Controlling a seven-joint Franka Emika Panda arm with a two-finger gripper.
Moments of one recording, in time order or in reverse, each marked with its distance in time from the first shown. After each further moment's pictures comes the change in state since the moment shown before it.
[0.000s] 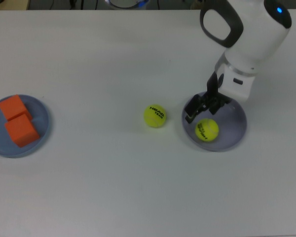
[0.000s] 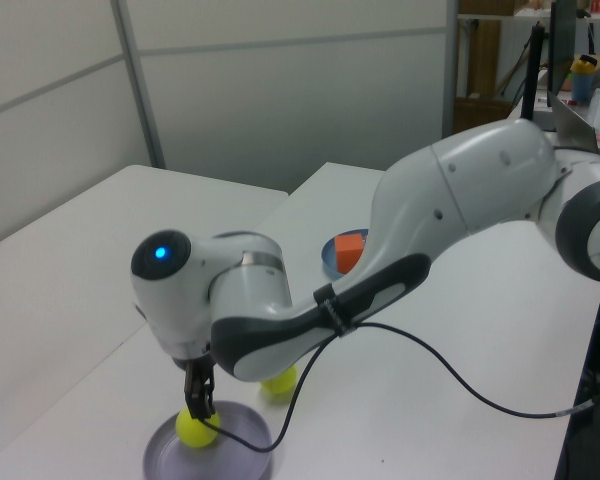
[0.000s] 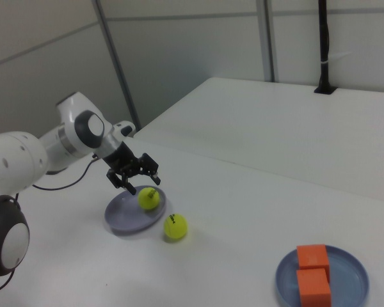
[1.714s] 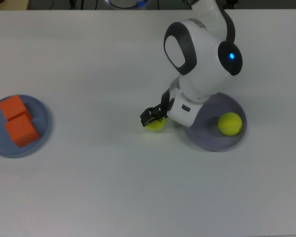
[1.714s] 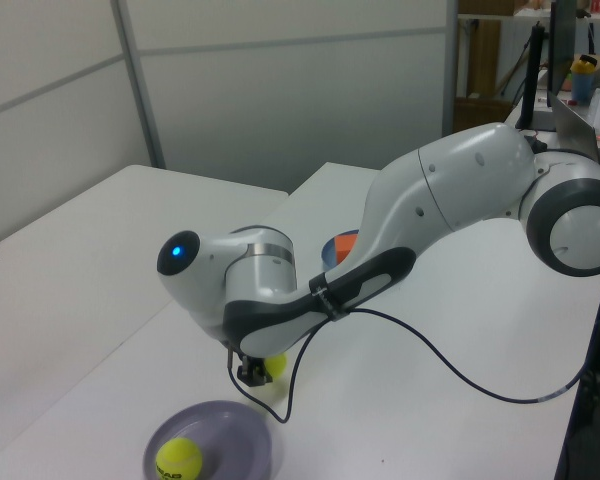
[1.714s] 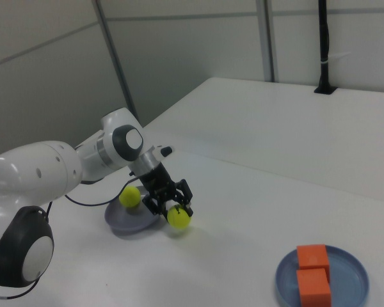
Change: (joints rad) arm -0.114 0.081 -0.019 0.014 -0.034 -0.145 -0.092
